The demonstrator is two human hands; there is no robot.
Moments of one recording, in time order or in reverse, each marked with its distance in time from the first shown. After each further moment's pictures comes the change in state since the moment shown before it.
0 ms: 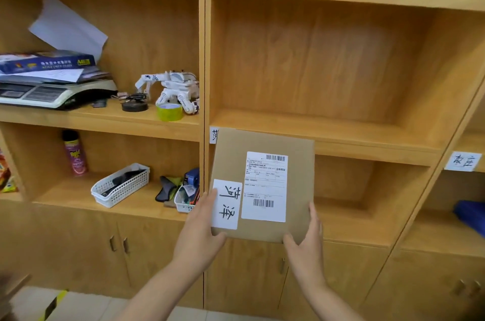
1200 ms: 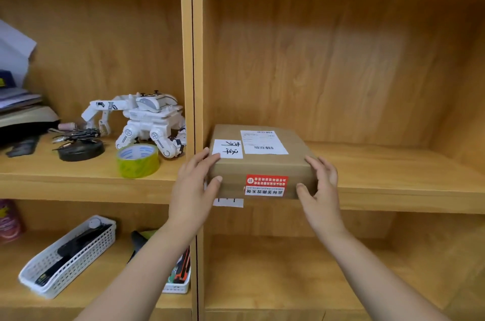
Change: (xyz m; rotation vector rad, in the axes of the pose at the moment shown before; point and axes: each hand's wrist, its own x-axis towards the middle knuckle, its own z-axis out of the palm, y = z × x) left_hand 0.342 -0.069 -0.009 -0.003 0.250 0.279; right_hand 0.312 -0.046 0.121 -0.216 0.125 -0.382
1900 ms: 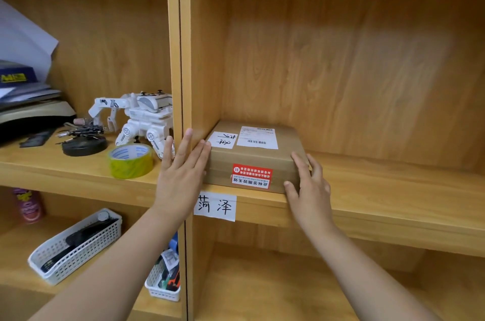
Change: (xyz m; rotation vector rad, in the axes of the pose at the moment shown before) left_hand 0.046 -0.017 0.033 0.921 -0.006 0.238; right_hand 0.067 0.042 0.025 -0.365 -0.152 -0.113
